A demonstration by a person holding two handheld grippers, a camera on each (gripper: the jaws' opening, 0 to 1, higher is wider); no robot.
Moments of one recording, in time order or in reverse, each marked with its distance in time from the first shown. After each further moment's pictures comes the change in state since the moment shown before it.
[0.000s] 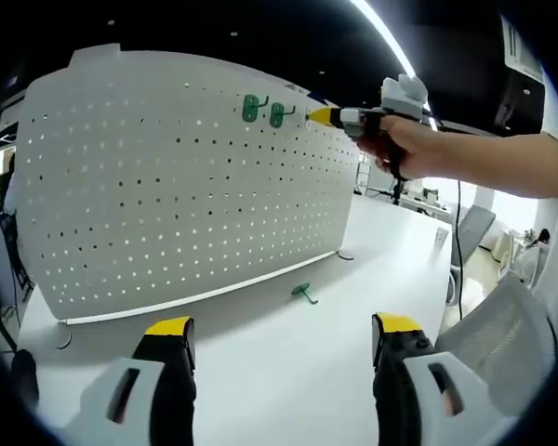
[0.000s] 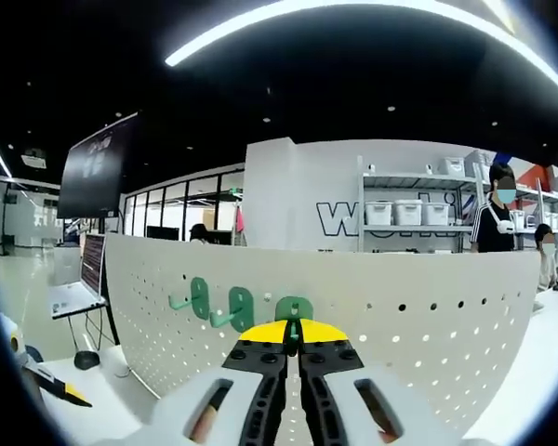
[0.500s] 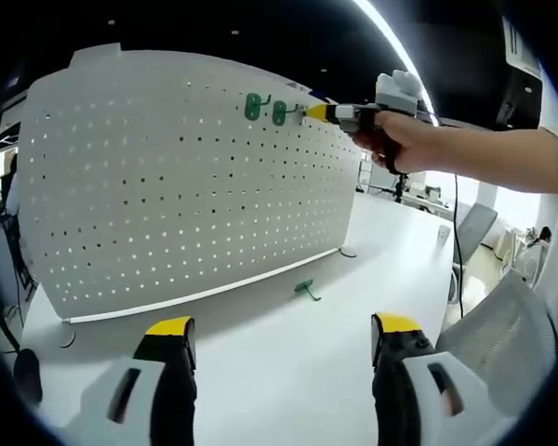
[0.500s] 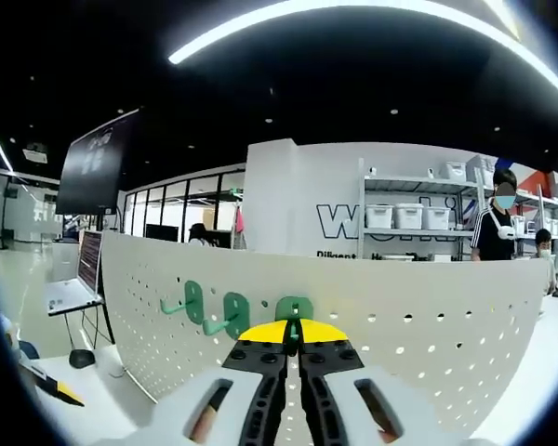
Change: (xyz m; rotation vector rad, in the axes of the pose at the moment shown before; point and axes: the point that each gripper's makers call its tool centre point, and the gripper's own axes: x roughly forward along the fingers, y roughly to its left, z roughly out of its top) left arm -0.003 0.004 -0.003 0.004 0.012 0.015; right arm 0.012 -0.002 0.000 -0.009 -0.007 0.001
